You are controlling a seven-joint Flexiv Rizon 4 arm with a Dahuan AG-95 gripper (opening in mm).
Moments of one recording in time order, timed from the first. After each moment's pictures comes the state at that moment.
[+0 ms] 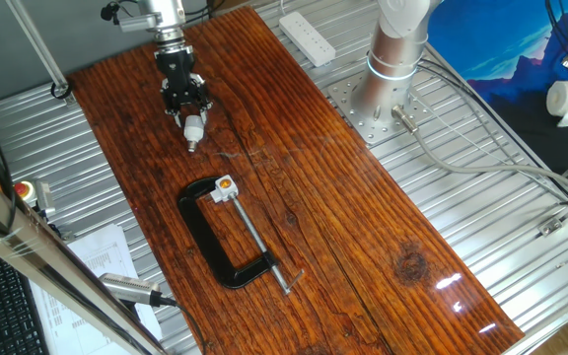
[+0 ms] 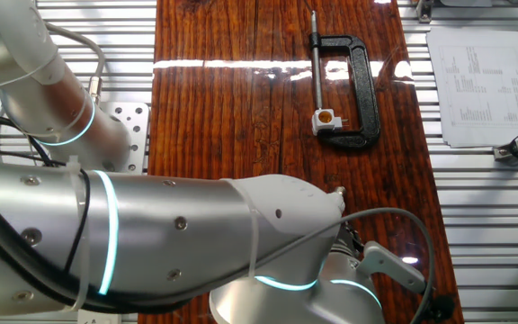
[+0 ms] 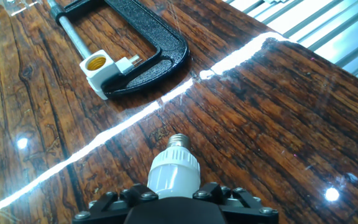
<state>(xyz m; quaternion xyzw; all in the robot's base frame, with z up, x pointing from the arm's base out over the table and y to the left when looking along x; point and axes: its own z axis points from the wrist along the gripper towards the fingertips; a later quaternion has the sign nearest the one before) 0.495 -0.158 0.030 -0.44 0.84 0.25 0.20</state>
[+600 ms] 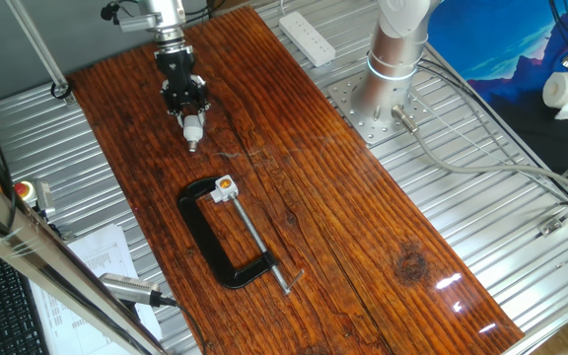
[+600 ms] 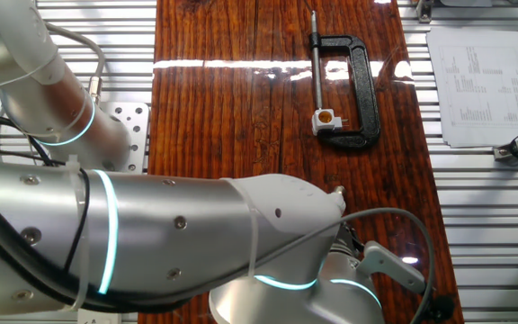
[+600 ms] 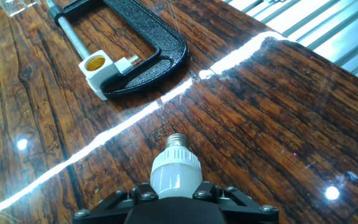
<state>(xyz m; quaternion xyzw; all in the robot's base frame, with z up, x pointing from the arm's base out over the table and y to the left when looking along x) 0.495 -0.158 0.030 -0.43 0.84 0.25 0.20</state>
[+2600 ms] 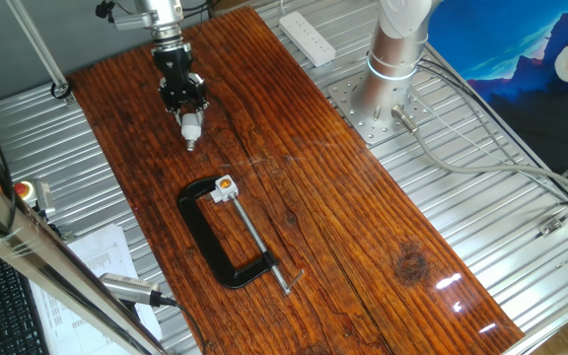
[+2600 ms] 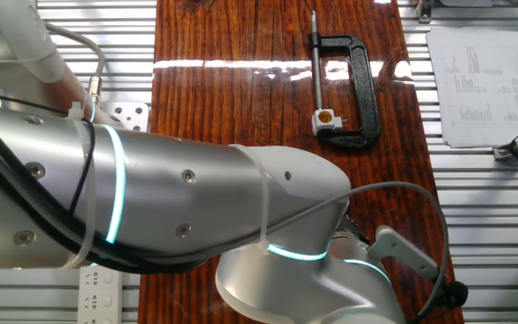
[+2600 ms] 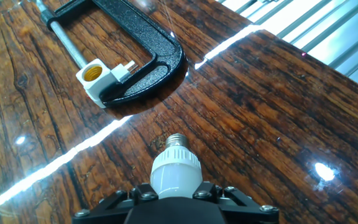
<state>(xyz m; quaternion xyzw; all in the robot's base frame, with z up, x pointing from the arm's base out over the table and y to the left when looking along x) 0.499 -0.153 0.047 -0.42 0.86 0.24 0.18</state>
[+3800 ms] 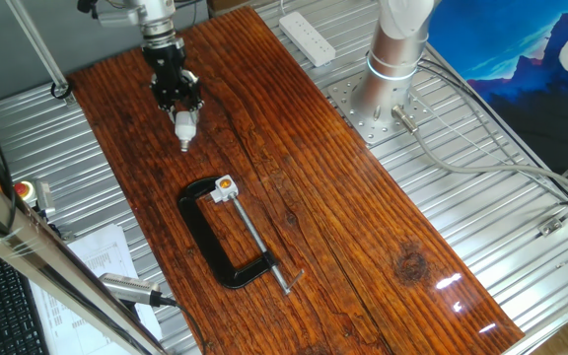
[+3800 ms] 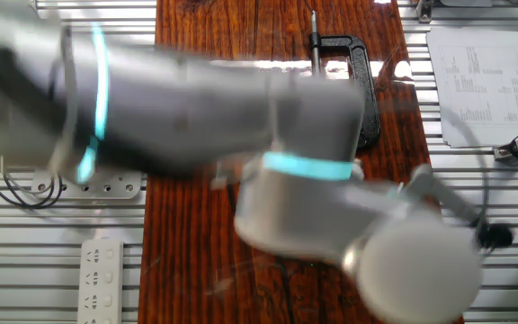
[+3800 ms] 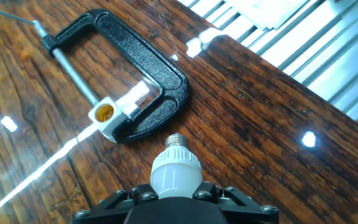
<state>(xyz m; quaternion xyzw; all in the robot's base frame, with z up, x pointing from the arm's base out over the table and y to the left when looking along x) 0.522 -0.113 0.111 -0.39 0.89 0.19 0.11</state>
